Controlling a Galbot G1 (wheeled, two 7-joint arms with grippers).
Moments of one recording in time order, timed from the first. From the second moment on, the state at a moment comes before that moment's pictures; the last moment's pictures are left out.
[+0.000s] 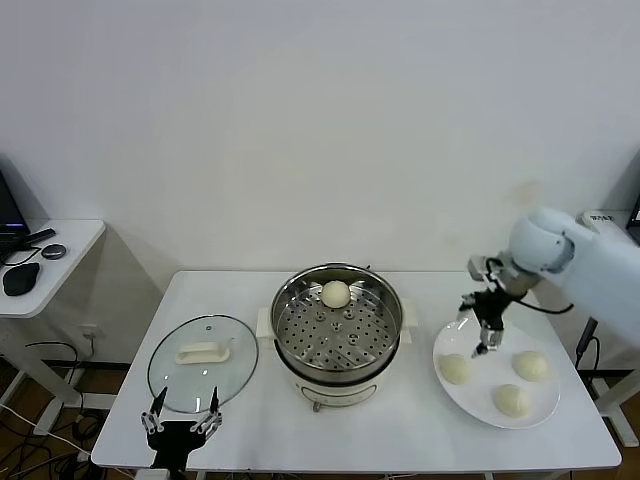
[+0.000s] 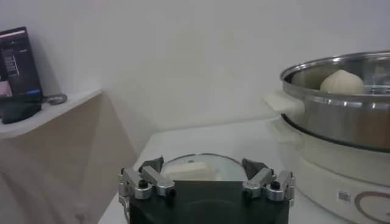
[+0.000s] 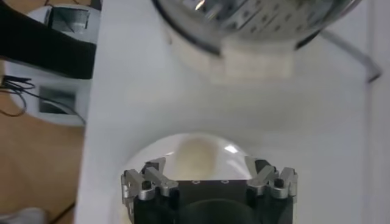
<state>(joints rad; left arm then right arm) 1.80 -1.57 -0.60 -2.23 0.13 0.22 -0.03 0.22 0.56 -0.93 1.46 0.04 -0.41 -1.37</state>
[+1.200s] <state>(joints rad) 1.78 -1.59 -0.61 -2.20 0.13 0.22 -0.03 -0.02 0.76 -0.82 1.22 -0.15 -0.39 -1.28</state>
